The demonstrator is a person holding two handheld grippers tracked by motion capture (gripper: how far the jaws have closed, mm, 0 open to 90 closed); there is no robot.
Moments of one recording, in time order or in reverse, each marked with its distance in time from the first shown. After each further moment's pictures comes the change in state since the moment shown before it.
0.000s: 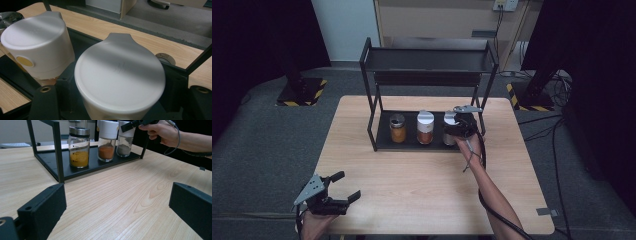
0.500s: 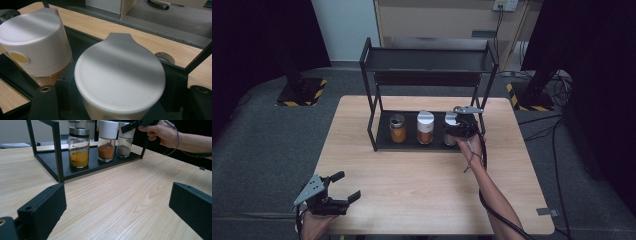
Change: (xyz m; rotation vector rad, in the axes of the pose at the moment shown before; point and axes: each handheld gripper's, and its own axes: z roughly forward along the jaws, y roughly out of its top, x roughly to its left) left arm 0.000 0.000 0.000 0.002 -0.001 0.003; right arm -0.004 -0.005 0.001 -0.005 0.003 0.001
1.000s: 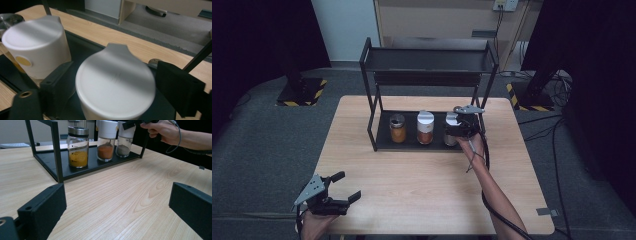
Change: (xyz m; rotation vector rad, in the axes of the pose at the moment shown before) left arm 0.000 0.001 0.000 0.002 -0.002 0.004; right arm -0.001 0.001 -0.009 -0.037 -0.011 -0.046
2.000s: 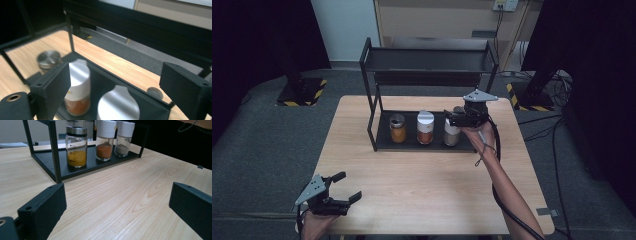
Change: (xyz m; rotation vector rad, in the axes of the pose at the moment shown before) left arm 0.001 0.000 0.001 0.003 -0.009 0.000; right arm -0.012 0.039 -0.058 -0.130 0.092 -0.061
